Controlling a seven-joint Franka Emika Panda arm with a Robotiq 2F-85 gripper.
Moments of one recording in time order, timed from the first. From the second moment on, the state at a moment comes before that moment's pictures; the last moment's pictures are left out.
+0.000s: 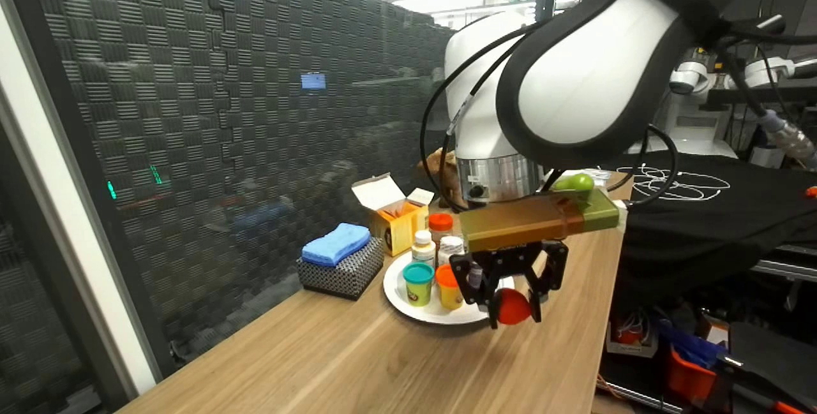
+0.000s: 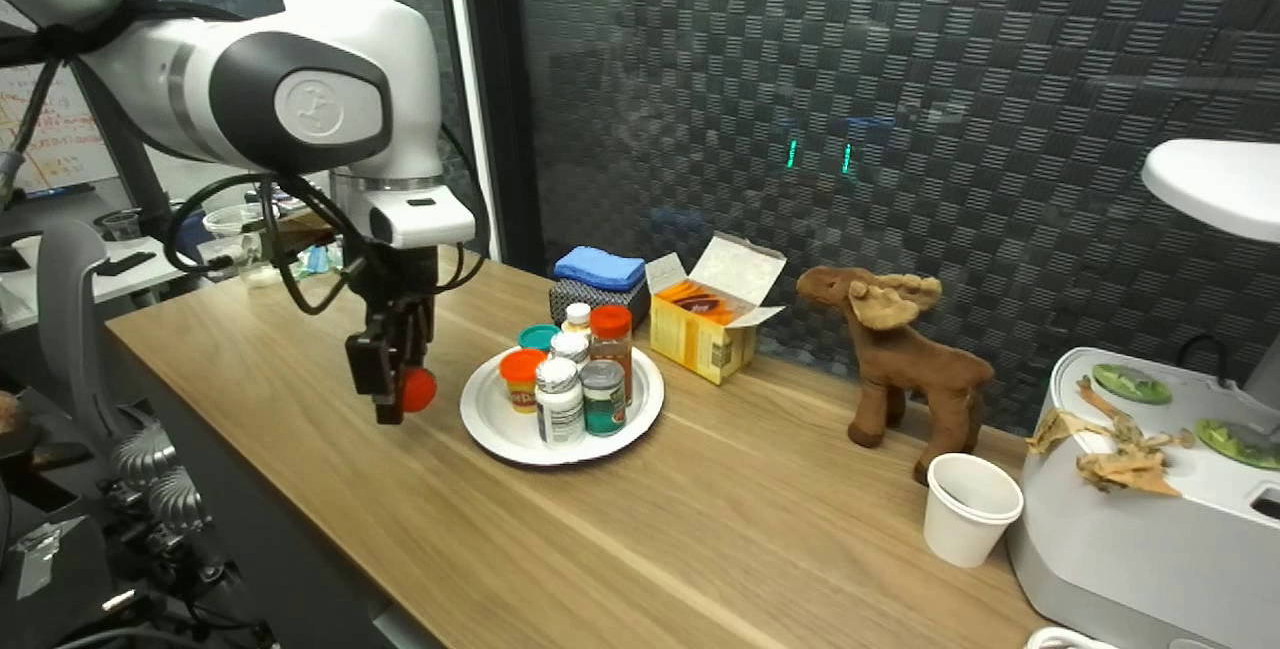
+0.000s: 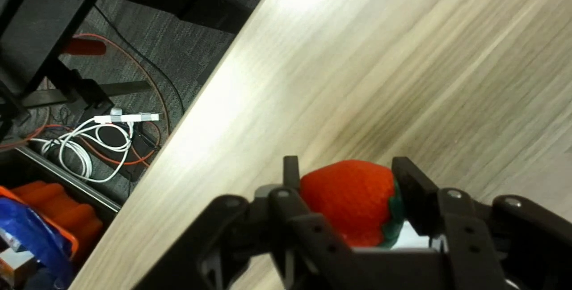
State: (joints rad) arm 0.17 0.14 0.05 -2.39 -0.03 2.37 1.02
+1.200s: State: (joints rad) arm 0.12 0.20 0.00 -2.28 -0.05 2.37 1.16
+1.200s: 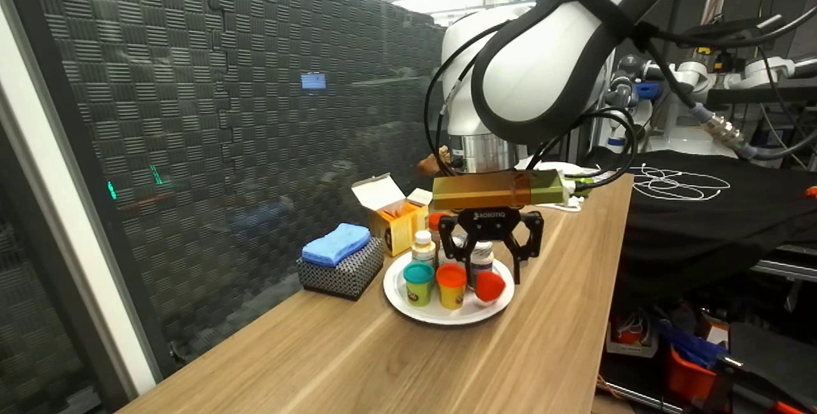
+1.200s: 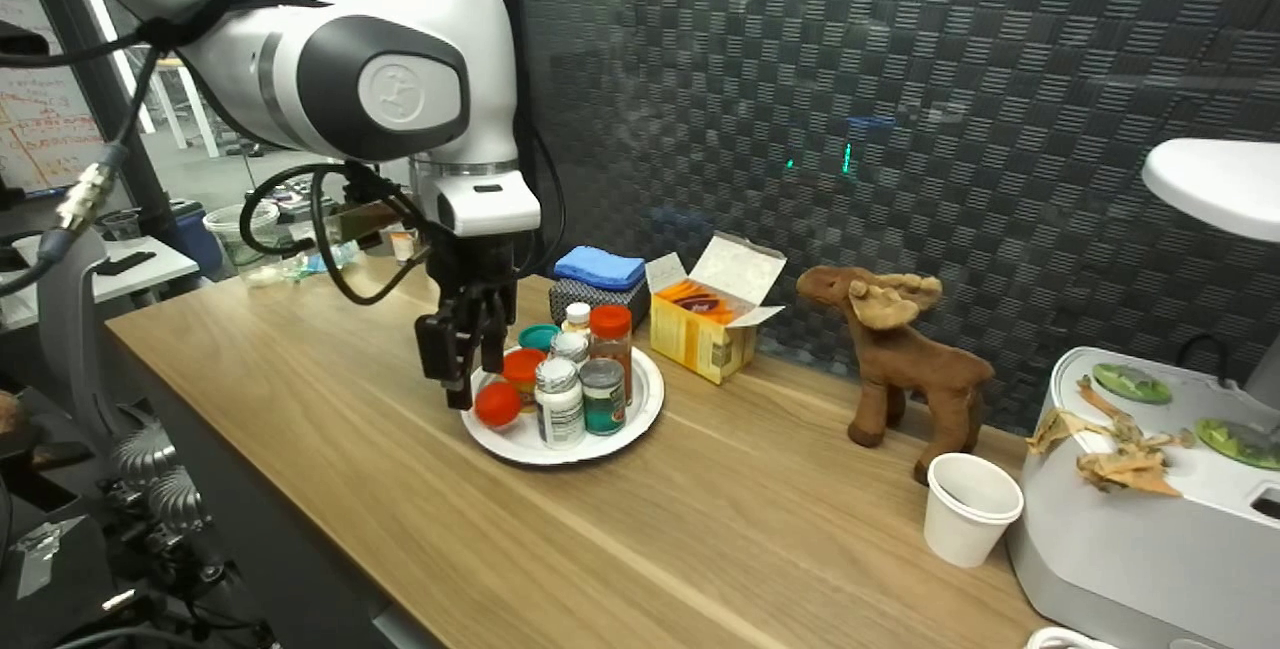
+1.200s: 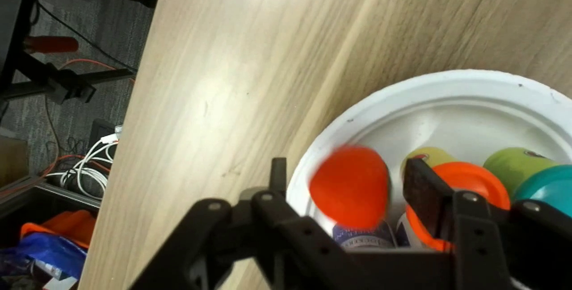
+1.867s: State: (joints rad) arm 0.13 0.19 0.00 -2.27 -0.12 2.36 1.17
